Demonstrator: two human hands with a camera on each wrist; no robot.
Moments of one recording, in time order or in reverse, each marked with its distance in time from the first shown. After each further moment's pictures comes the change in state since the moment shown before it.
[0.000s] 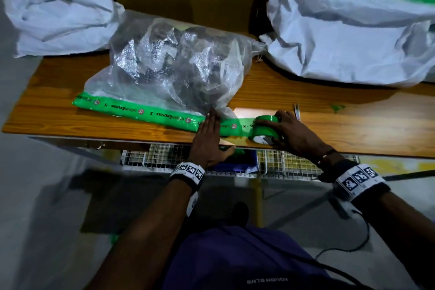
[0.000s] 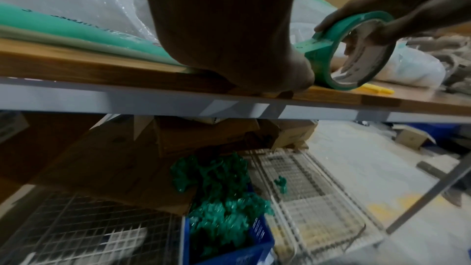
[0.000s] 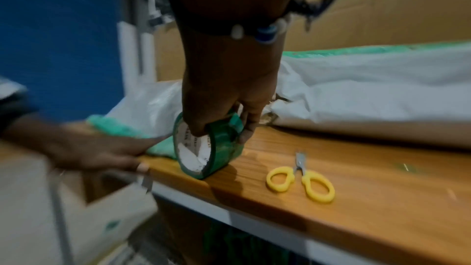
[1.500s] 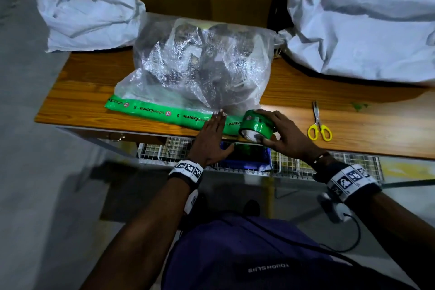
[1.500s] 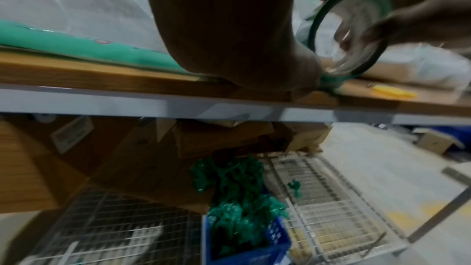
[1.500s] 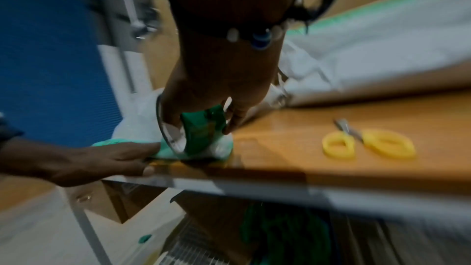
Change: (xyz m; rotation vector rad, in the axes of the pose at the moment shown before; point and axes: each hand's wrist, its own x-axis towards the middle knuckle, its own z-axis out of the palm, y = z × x) left_hand -0.025 -0.042 -0.008 -0.042 0.004 0.086; right_hand 0.027 -0.045 0.037 0.427 0.086 -0.016
